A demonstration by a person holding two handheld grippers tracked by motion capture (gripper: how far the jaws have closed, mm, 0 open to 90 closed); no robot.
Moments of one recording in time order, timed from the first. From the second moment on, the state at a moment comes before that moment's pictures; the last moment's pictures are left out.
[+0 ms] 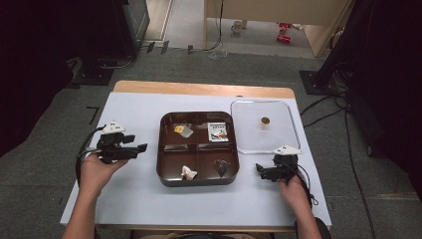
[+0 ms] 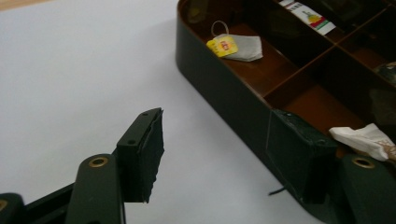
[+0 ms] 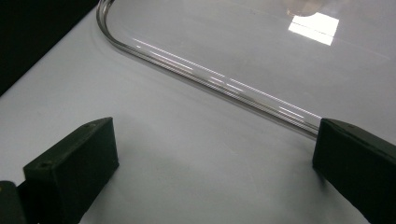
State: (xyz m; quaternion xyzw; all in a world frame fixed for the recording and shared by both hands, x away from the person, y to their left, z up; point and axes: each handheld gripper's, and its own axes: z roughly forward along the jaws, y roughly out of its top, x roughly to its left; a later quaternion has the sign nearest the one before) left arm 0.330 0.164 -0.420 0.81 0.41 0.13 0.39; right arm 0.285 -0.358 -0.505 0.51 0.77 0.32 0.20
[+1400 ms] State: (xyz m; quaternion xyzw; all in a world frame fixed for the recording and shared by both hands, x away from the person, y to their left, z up) left arm 0.314 0.085 -0.415 0.87 0.28 0.08 0.40; right arm 0.285 -0.358 -0.505 0.51 0.77 0.32 0.20
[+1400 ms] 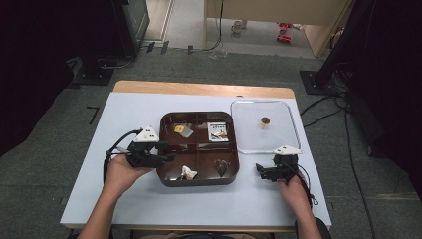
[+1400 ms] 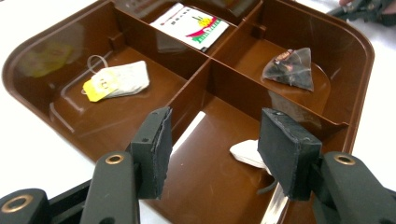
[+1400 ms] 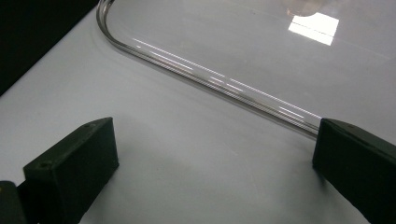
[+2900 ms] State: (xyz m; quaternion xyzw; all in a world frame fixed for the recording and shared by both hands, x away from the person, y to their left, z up) left arm 0.305 0.023 -0.451 0.95 0.21 0.03 0.24; right arm 0.285 -0.358 -0.505 0.51 0.77 0.32 0.20
